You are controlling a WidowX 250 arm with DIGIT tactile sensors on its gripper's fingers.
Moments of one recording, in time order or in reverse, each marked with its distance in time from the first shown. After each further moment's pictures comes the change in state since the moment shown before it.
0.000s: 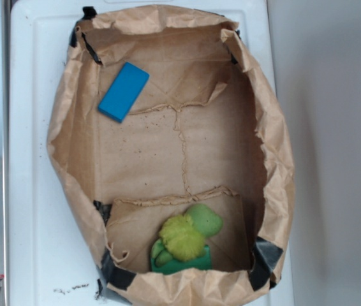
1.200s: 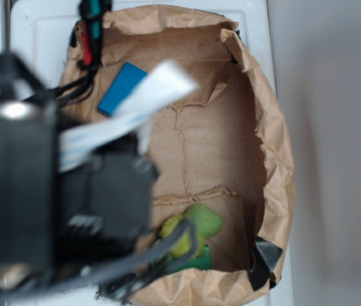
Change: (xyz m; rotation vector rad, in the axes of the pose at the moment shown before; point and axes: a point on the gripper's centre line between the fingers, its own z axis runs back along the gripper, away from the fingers) arm 0.110 0.009 -0.068 0.025 -0.008 0.490
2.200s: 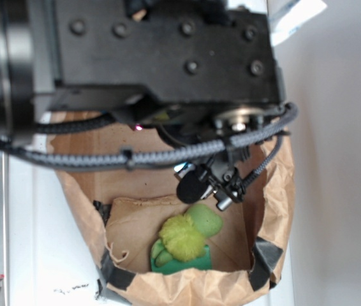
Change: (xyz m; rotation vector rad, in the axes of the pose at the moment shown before) arm 0.052 0.013 -0.045 0.051 0.032 0.205
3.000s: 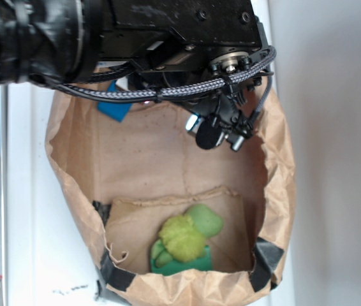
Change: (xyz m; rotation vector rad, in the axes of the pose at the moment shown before) arm 0.033 0.027 -0.047 0.031 -0.038 0.293
